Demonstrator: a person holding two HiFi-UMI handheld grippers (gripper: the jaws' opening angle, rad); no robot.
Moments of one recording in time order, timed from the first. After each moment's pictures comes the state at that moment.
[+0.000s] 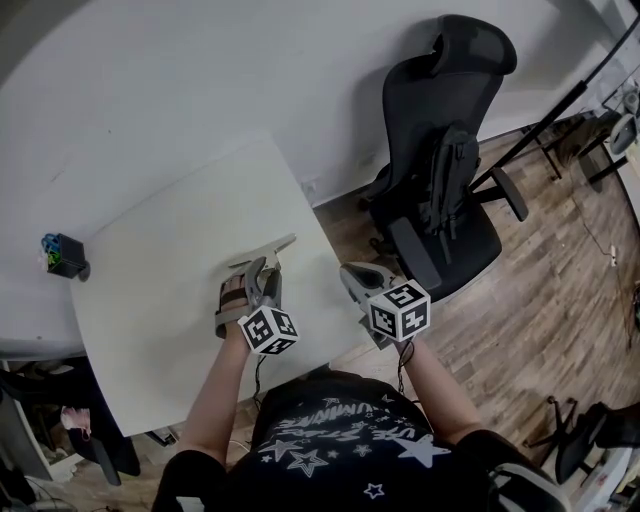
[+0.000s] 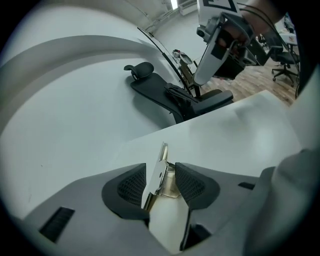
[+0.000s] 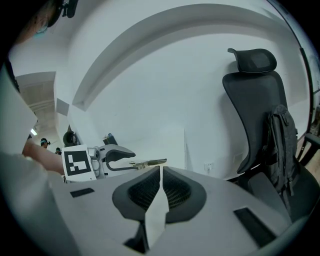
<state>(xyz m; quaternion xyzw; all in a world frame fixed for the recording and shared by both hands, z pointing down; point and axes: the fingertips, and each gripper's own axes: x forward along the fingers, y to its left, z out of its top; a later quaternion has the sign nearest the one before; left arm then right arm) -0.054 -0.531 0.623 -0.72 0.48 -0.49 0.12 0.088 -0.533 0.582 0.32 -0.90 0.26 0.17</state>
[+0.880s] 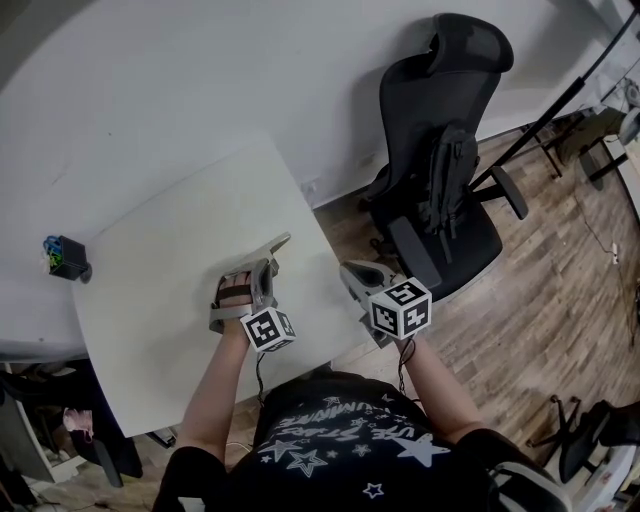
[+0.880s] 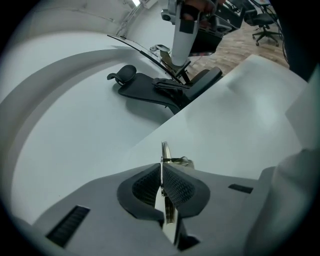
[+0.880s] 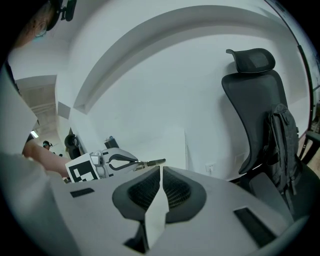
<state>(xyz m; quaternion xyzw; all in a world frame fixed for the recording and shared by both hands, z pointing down) -0.059 -0.537 0.622 -0.66 0.44 -0.56 0.23 0.091 -0.532 0.577 0.32 -0.90 0.26 0.15</state>
